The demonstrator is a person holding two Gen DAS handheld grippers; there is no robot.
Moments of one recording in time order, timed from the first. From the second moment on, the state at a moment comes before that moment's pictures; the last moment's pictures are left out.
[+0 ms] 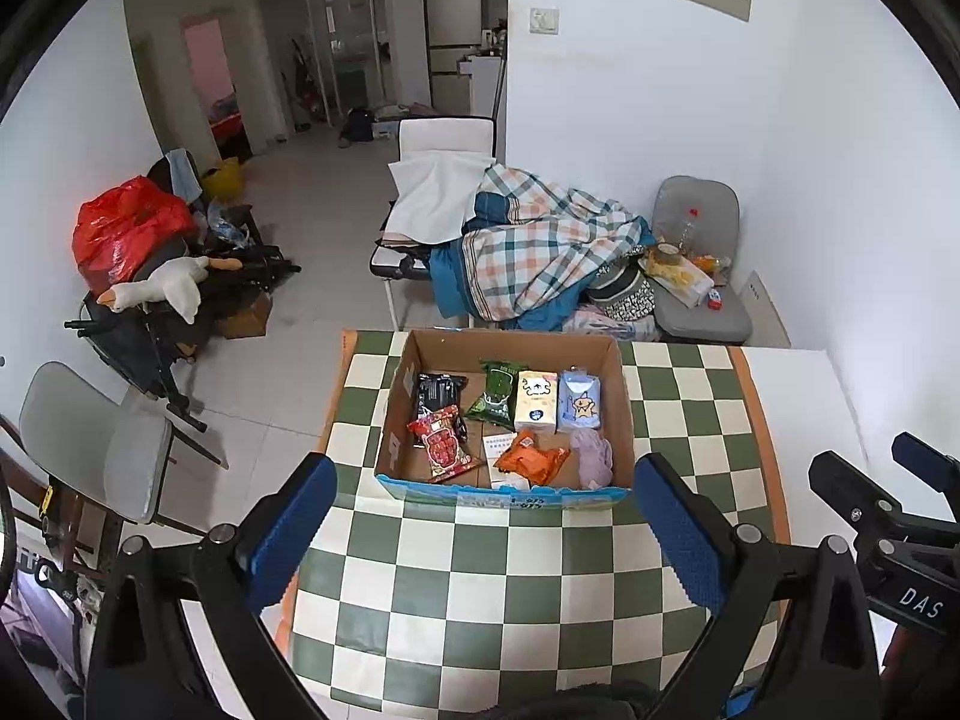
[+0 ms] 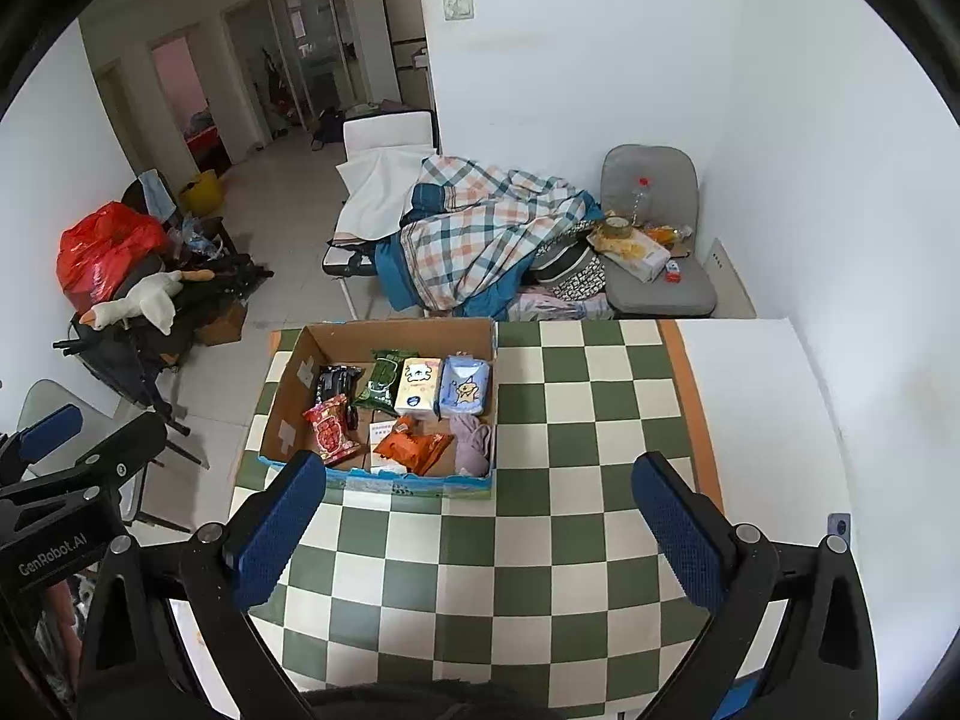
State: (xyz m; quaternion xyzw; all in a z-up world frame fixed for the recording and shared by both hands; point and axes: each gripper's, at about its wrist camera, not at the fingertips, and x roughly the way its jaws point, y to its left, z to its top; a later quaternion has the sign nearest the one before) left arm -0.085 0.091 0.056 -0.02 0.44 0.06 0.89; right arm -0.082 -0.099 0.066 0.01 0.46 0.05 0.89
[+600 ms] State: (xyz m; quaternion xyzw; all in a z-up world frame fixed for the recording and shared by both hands) left arm -0.095 0.092 0.049 -0.03 0.45 0.06 0.89; right arm -0.086 -0.102 0.066 0.00 0.46 0.04 0.89
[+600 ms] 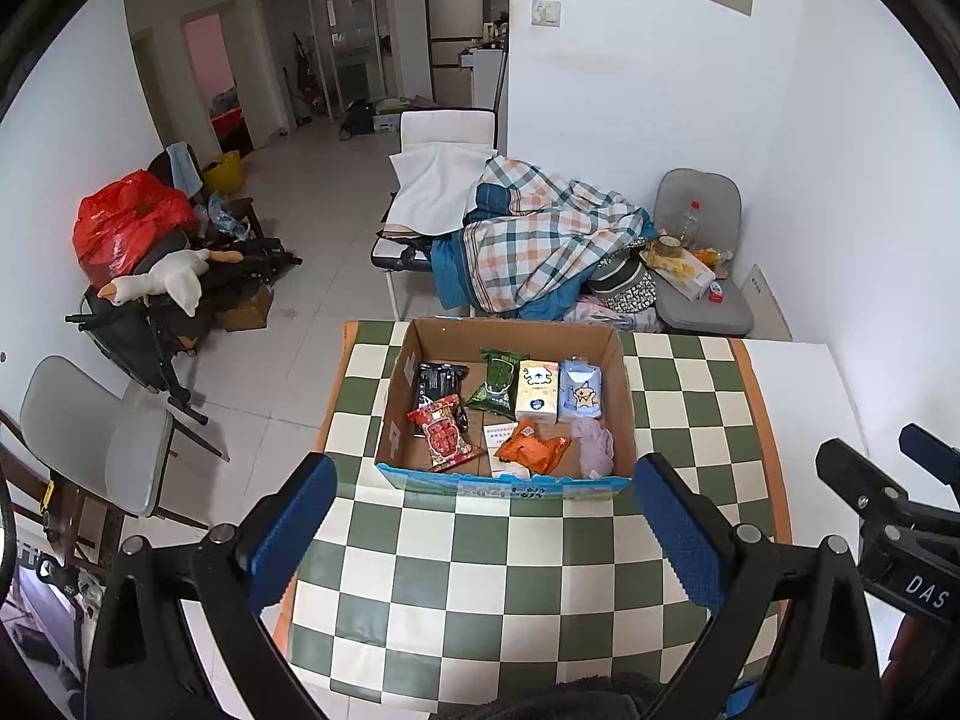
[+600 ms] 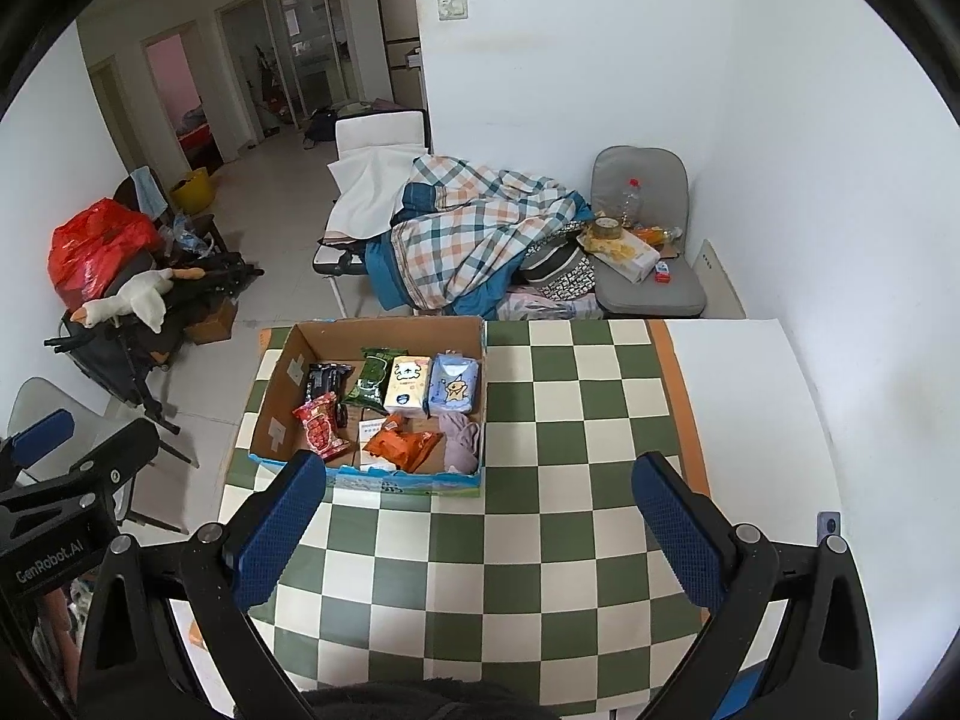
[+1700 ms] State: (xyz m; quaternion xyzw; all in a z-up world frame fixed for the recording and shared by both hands) left arm -0.095 0.096 0.046 -0.03 0.45 0.06 0.89; right arm -0.084 -0.102 0.077 0.00 0.45 0.04 0.89
